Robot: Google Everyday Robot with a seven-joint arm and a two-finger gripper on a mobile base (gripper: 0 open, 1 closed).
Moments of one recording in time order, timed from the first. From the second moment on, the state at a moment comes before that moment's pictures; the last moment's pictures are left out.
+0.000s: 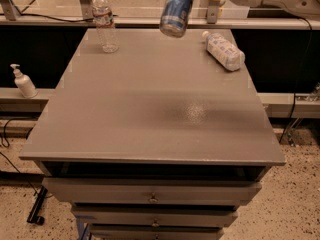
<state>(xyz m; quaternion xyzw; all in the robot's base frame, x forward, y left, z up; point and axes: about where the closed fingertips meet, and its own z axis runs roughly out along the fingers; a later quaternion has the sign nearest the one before) 0.627 -0.070 1.106 -0.72 -0.06 -0.37 0.59</state>
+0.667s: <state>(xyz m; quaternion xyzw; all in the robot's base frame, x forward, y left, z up) 0.614 -0.082 1.079 -0.70 -0.24 -0.42 0.52</state>
